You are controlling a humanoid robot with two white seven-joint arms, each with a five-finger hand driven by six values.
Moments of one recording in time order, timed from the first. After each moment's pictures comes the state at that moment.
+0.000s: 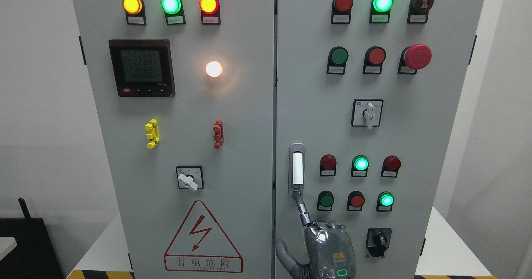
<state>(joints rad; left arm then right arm) 0.00 -0.06 0.00 0.00 0.11 -0.13 -0.07 -0.35 0.04 0.38 -1.59 1.24 0.13 -0.25</state>
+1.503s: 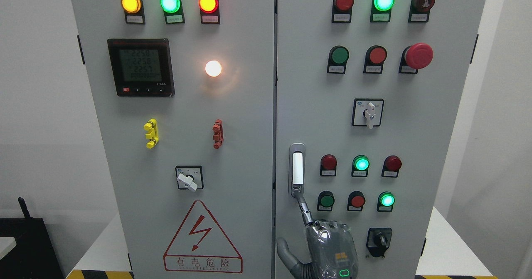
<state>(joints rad) 0.00 -0.06 0.00 0.00 0.11 -0.13 -0.07 -0.34 0.04 0.38 -1.61 1.24 0.13 -0.27</state>
